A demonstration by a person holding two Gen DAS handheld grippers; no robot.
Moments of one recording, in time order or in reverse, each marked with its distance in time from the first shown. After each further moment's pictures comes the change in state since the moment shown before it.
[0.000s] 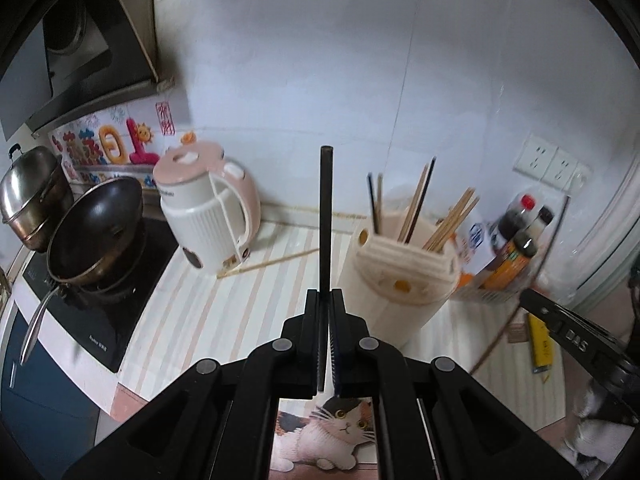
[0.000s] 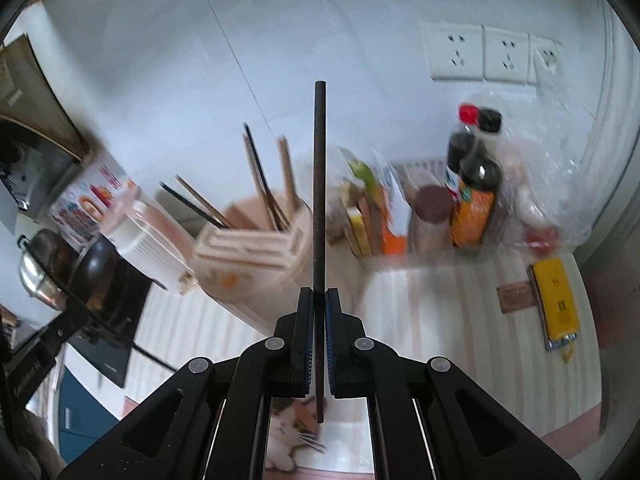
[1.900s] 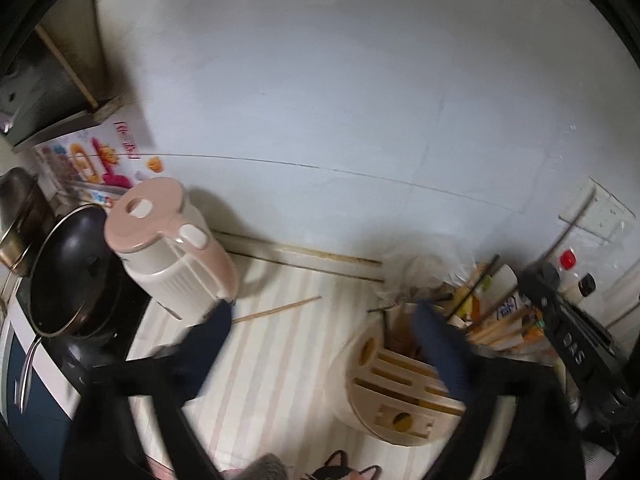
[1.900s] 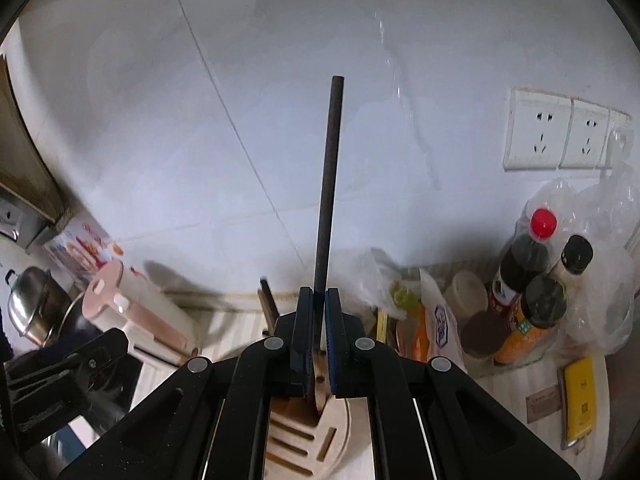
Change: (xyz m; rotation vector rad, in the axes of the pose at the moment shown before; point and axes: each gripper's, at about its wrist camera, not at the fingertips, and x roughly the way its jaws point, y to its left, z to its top) left arm 0.106 -0.011 0.103 -0.029 0.058 0.051; right arm 0.093 0.029 0.116 -0.040 -0.092 0.004
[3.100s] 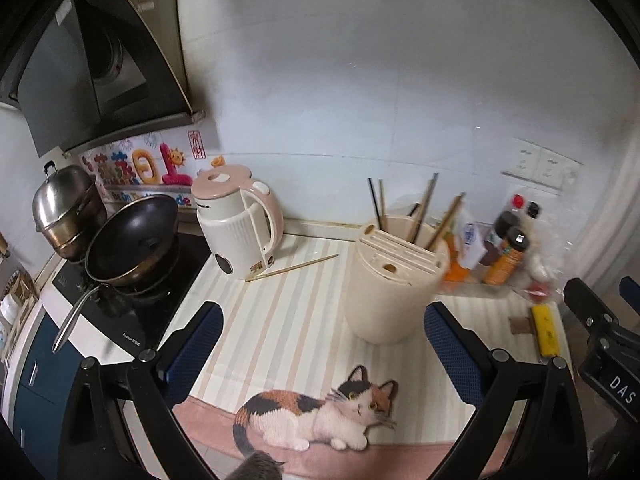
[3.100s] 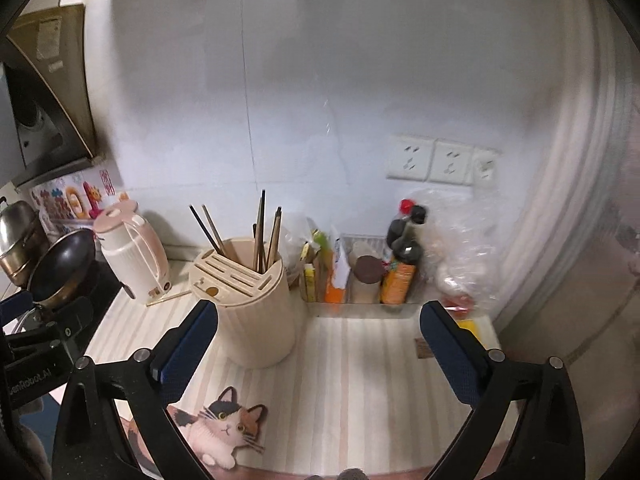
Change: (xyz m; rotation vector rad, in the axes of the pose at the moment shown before) left arm -0.176 0.010 -0.150 0.072 -0.154 0.028; right arm -0.233 0.011 -0.146 -0.155 -0.178 -0.231
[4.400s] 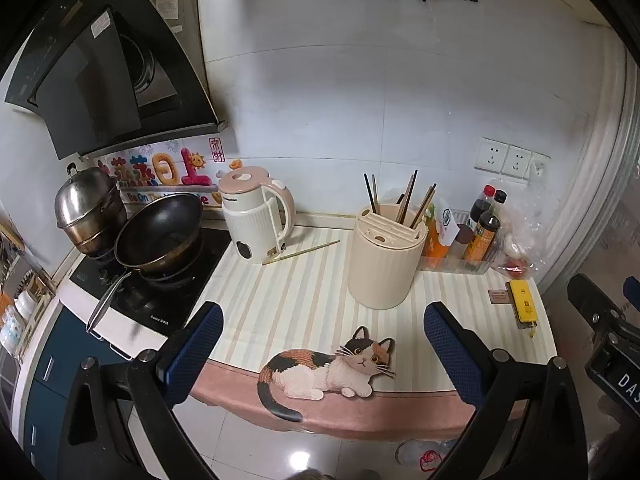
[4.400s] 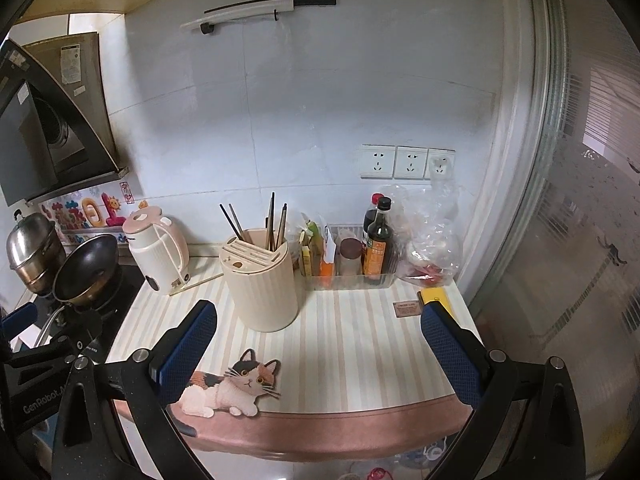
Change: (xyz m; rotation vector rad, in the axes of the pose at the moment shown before) left arm -0.095 0.019 -0.035 0.009 -0.009 -0.003; right arm -0.138 0.007 -0.026 0.048 -0.002 -0.024
